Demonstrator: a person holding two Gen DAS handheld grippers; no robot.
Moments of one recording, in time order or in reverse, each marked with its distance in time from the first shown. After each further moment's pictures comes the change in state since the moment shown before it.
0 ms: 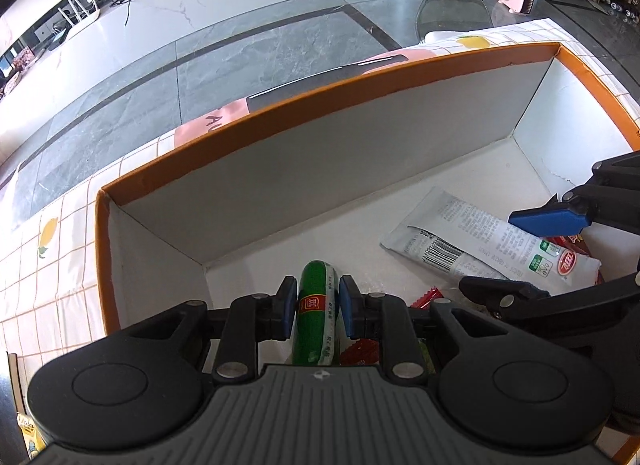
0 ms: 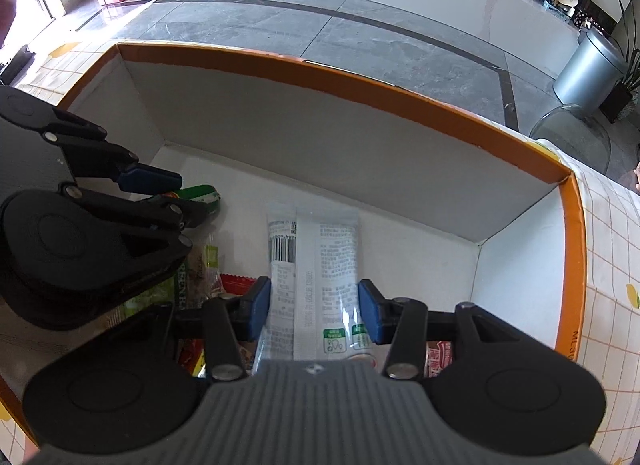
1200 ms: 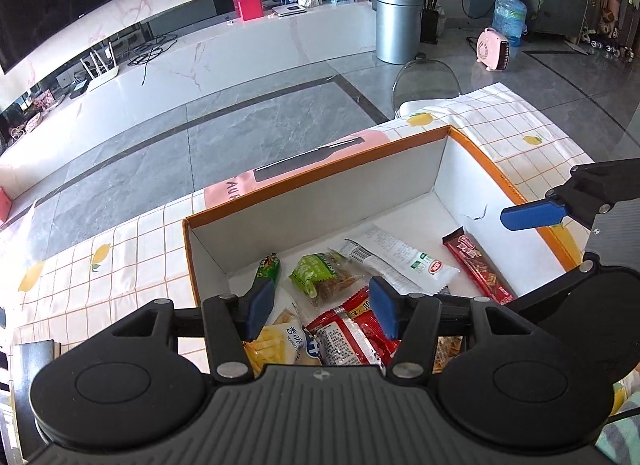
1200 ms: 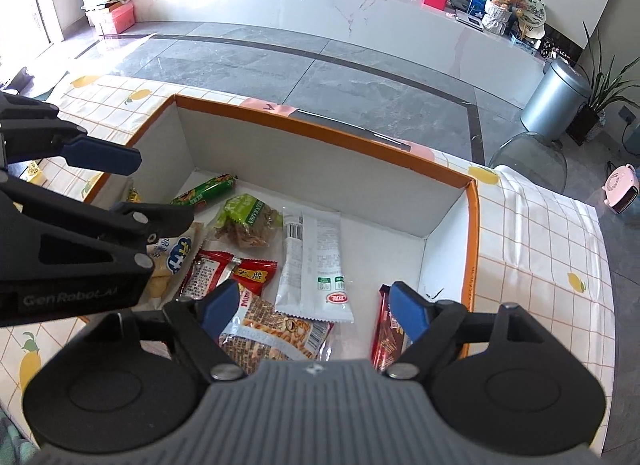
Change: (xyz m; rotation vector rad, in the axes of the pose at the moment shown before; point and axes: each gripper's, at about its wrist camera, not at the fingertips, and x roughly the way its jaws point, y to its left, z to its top) left arm -0.127 -0.026 -0.030 0.006 -0.200 -0.003; right arm -0.109 0.012 -0.042 0.017 -0.146 -0.060
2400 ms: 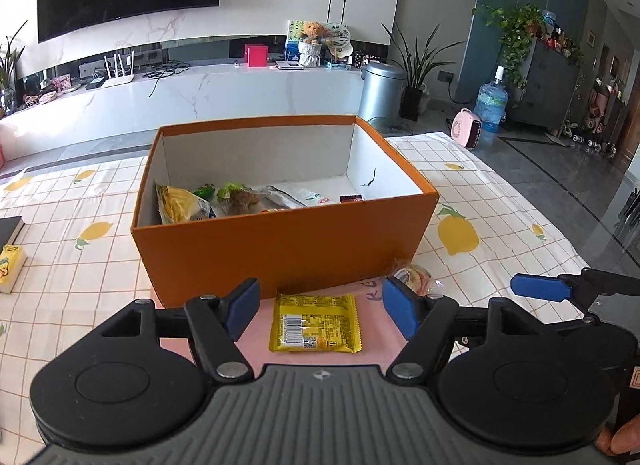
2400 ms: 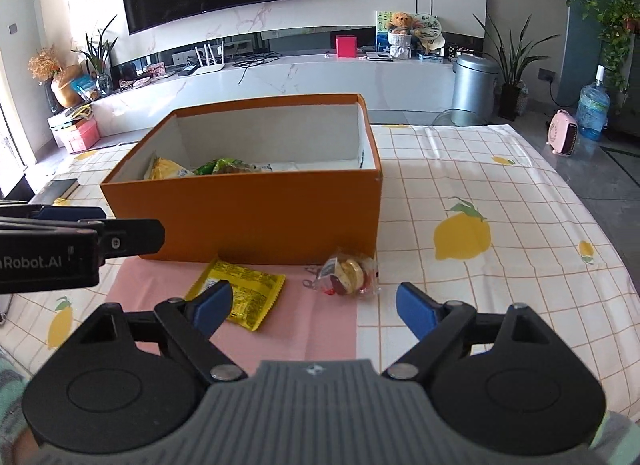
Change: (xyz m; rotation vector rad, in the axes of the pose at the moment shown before) left arm -0.065 -0.081 -0.157 -0.192 -0.252 -0.088; right arm -0.088 0.011 -0.232 0.279 -0.284 -0.099
